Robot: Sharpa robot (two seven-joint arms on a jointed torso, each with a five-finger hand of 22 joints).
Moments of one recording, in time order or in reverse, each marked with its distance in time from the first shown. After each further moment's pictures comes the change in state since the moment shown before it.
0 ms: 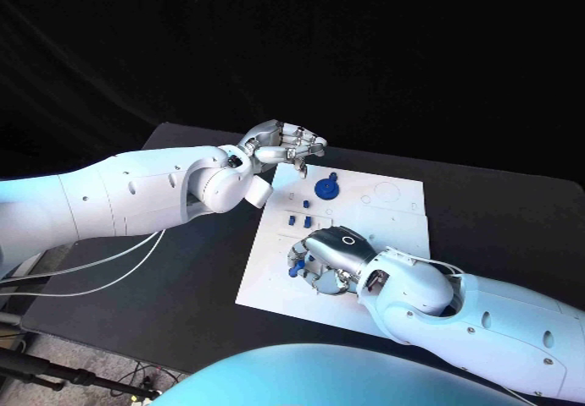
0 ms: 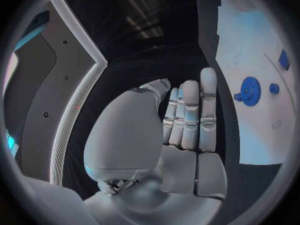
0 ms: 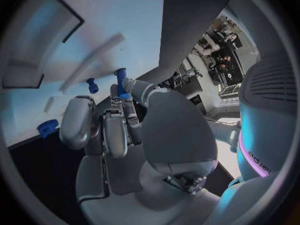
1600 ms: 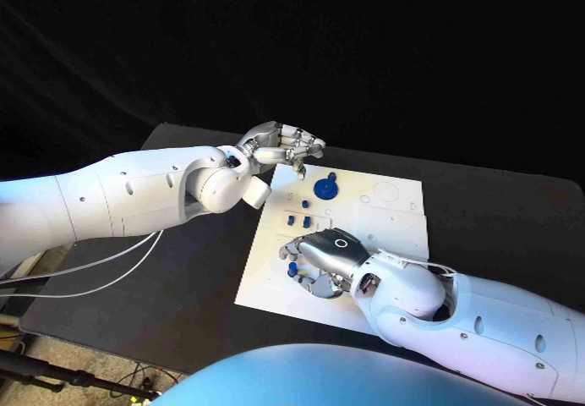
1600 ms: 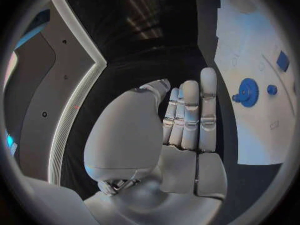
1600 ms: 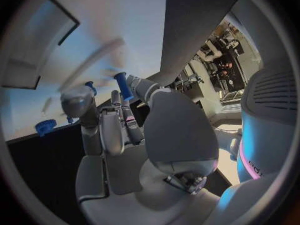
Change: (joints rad) left arm 0.000 -0.004 0.000 0.001 0.000 0.013 -0.014; left_hand -0.004 0.004 0.000 0.000 0.000 0.000 0.000 0.000 0.000 -0.004 0.004 0.000 0.000 0.000 0.000 0.000 0.000 0.000 0.000 0.000 0.000 -0.001; right arm -0.001 0.023 -0.004 0.005 -0.066 0.031 -0.053; right_hand -0.067 -0.070 -0.100 0.039 0.023 -0.242 -0.015 -0.104 0.030 -0.315 0.017 0.163 0.116 -0.008 0.054 -0.039 -0.052 0.032 -0.083 0.050 -0.221 -0.159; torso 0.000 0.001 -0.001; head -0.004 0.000
